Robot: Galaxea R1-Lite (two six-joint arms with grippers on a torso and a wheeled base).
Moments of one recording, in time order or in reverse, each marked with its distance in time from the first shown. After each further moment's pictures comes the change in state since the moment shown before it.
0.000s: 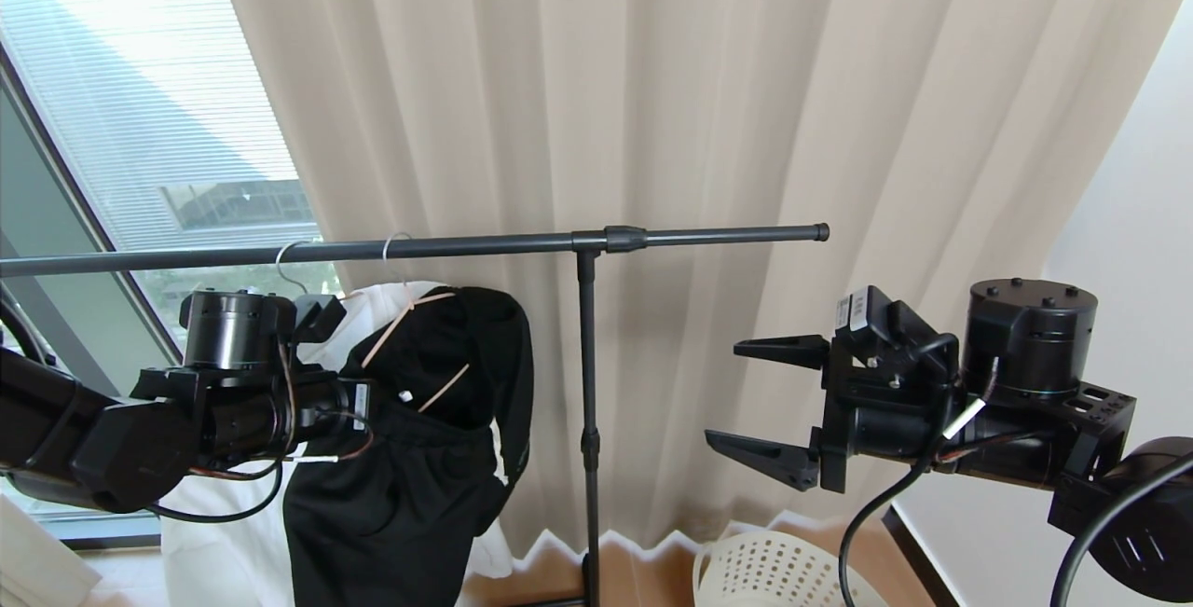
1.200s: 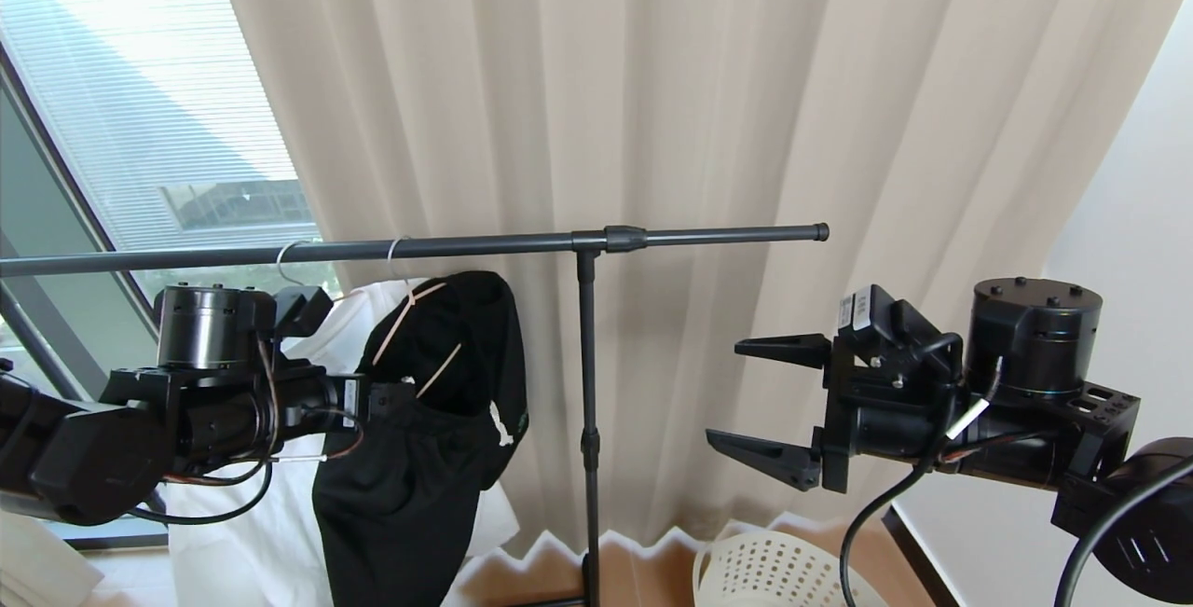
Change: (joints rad) left arm -0.001 -0.063 0.029 -0.003 -0.001 0.007; right arm 0.000 -0.007 0.002 0.000 0.000 0.000
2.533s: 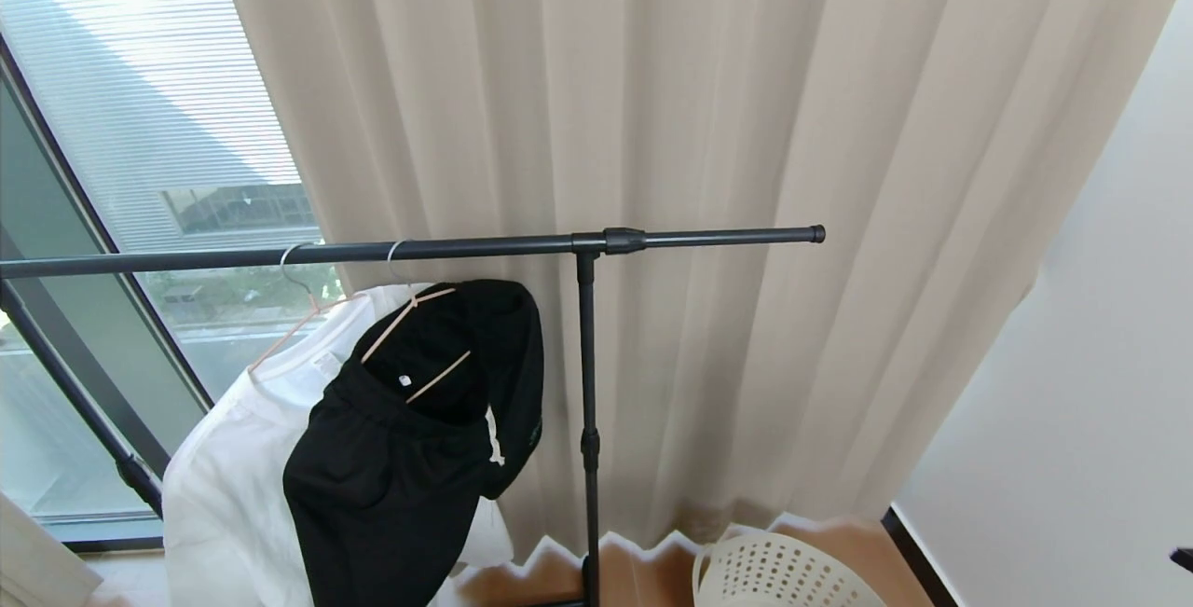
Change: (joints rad) left arm 0.010 -1.494 0.591 0.559 0.040 -0.037; right arm 0.150 -1.311 0.457 0.799 -0.834 0.156
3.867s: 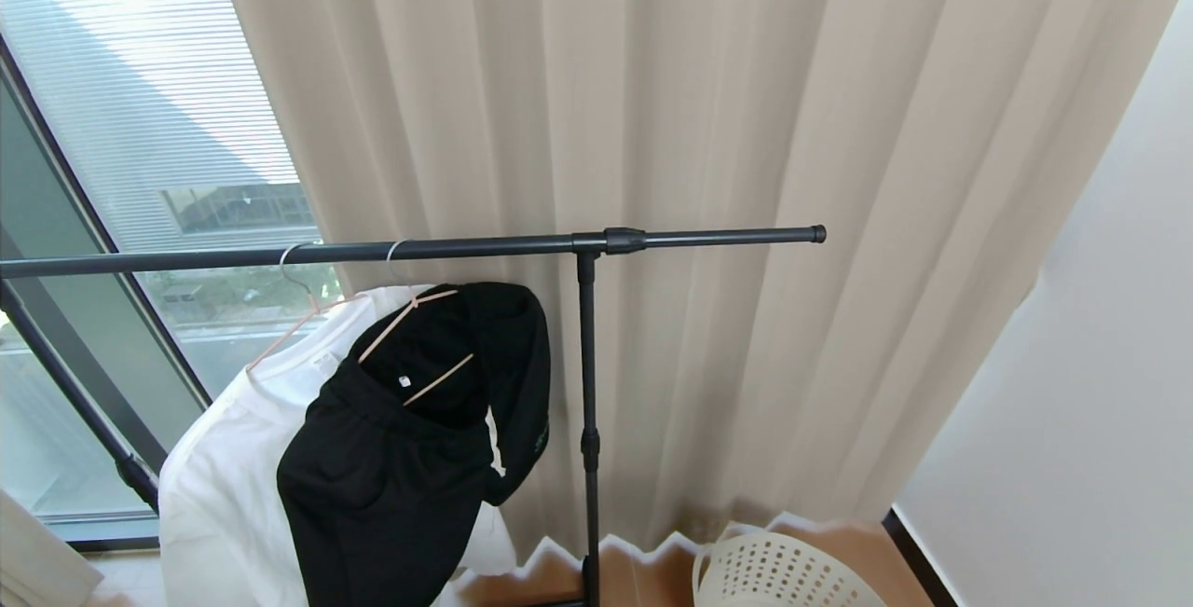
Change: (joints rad) left arm 0.088 -0.299 0.051 -0.006 0.122 0.010; right arm -0.557 -0.446 0.081 0.139 0.206 0.096
